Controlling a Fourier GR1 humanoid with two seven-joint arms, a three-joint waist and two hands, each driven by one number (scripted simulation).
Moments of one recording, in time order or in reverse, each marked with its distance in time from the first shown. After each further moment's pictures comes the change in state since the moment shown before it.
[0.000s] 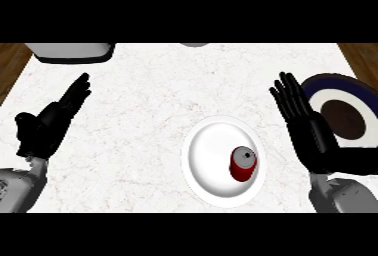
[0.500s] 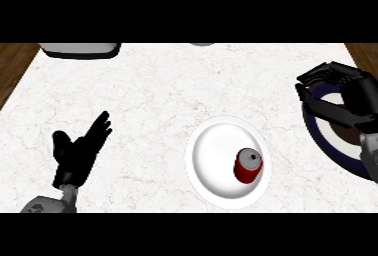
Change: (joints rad) left arm 0.170 -0.187 -0.031 0.074 0.070 0.071 0.050; right arm -0.180 -0.256 -0.111 0.185 0.167 0.050 0.090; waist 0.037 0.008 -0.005
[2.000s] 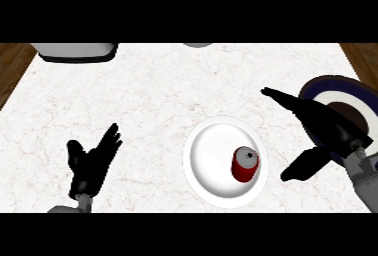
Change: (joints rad) left arm 0.058 -0.134 0.037 0.063 -0.039 -0.017 -0.024; right arm -0.018 -0.063 0.220 -0.227 0.343 0.413 0.444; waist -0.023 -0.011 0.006
